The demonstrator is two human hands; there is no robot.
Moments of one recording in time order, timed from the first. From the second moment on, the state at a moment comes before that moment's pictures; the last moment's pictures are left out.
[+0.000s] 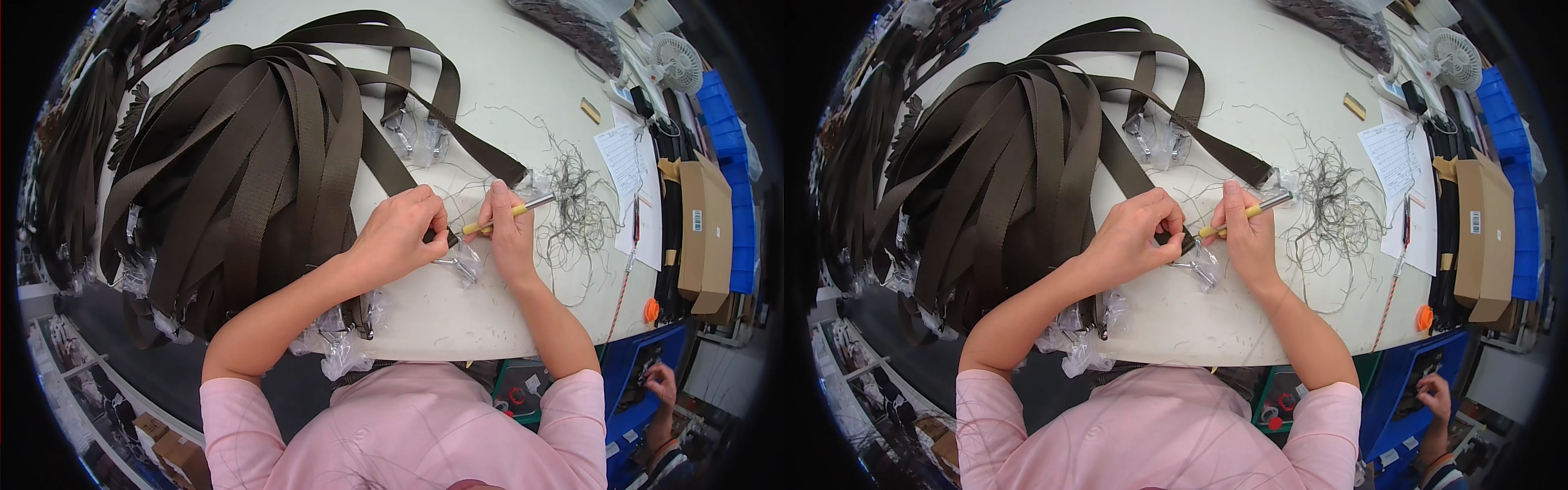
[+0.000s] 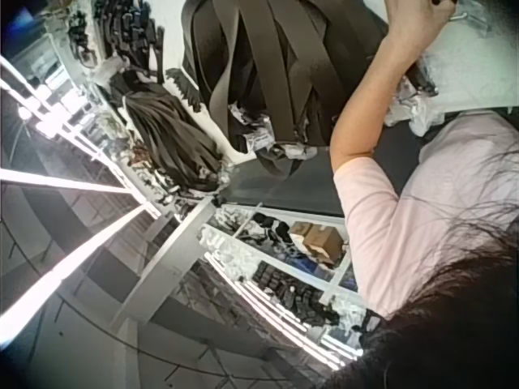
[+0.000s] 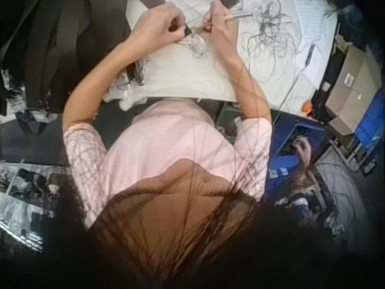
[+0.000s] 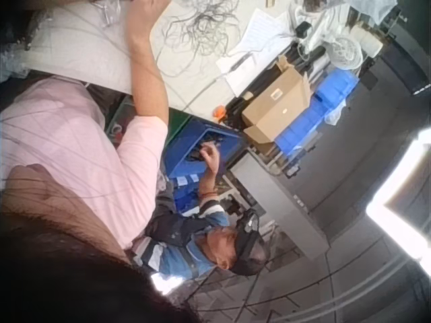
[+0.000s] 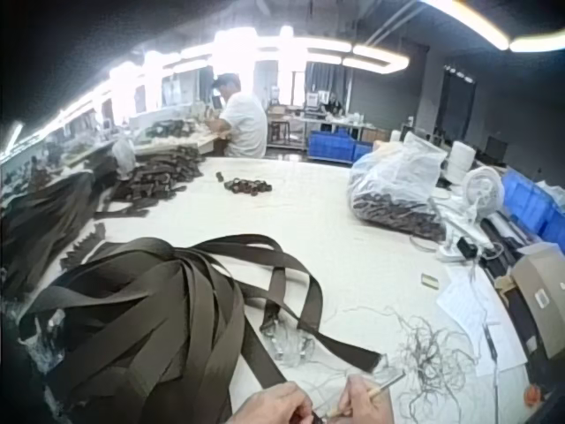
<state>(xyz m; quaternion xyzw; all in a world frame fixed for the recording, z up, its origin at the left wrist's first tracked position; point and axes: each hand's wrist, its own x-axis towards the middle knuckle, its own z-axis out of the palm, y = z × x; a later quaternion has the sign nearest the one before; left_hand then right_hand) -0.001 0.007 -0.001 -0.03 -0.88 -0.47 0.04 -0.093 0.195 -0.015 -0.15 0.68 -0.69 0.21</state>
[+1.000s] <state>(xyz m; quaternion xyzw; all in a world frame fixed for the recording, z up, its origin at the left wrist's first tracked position) 0.007 0.006 0.014 -0.03 -0.91 -0.41 0.01 -0.052 0.219 0.006 -0.48 0.81 -0.32 -0.07</state>
